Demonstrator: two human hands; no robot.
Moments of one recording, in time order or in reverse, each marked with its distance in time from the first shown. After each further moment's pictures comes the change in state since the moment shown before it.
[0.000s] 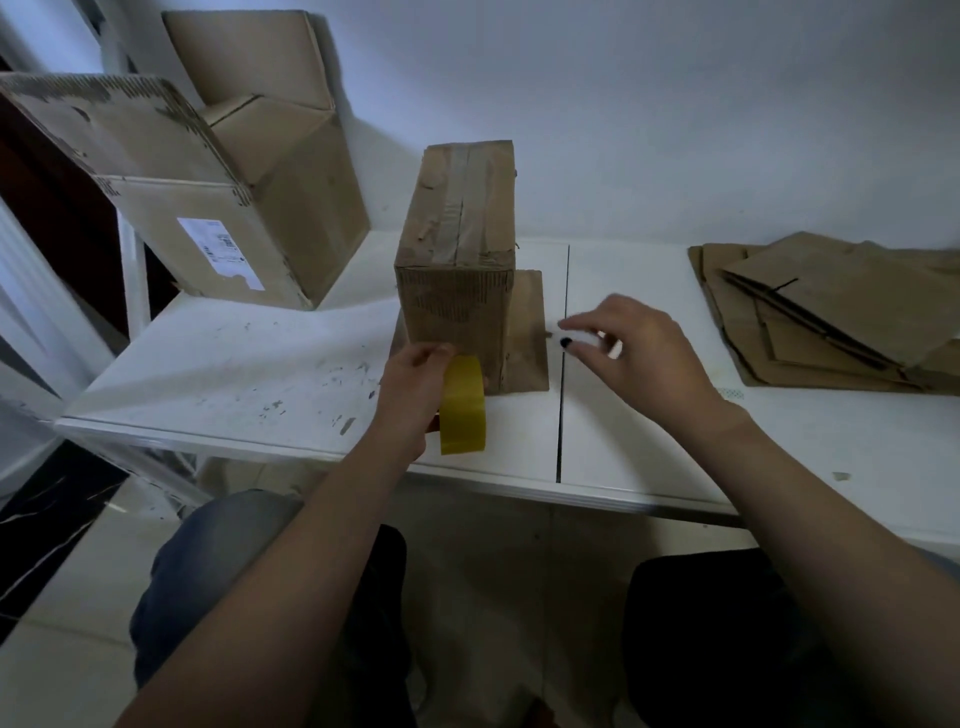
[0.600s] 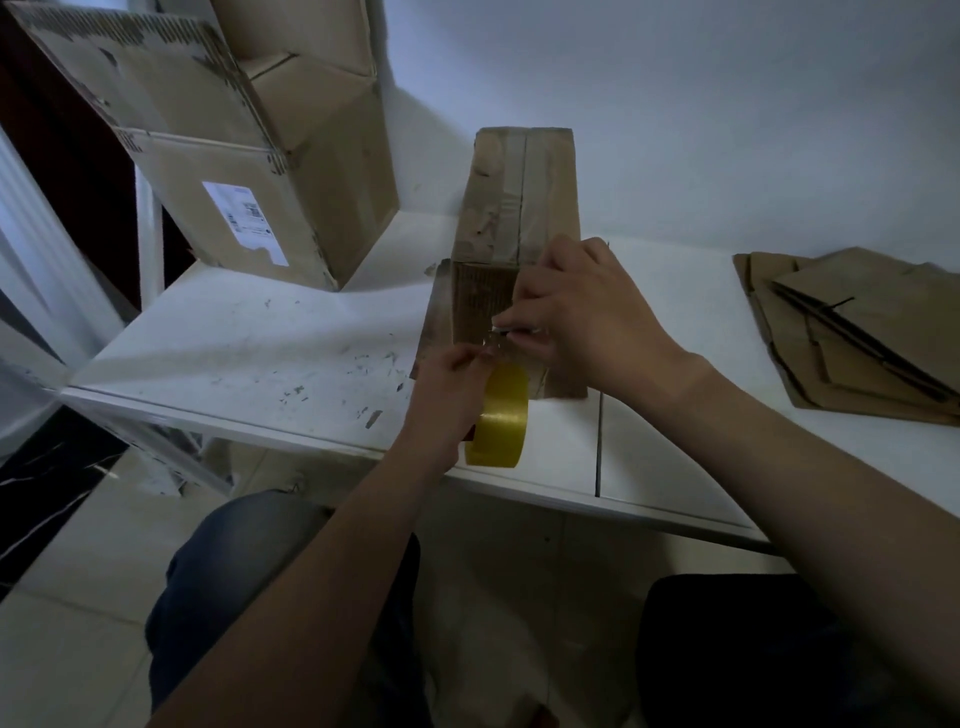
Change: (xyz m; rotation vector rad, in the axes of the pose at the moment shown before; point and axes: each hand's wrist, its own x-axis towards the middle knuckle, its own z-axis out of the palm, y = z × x) left_hand 0.011 -0.008 -0.014 0.043 -0.034 0.040; right_hand 0.073 -0.073 0.040 -0.399 0.022 -0.598
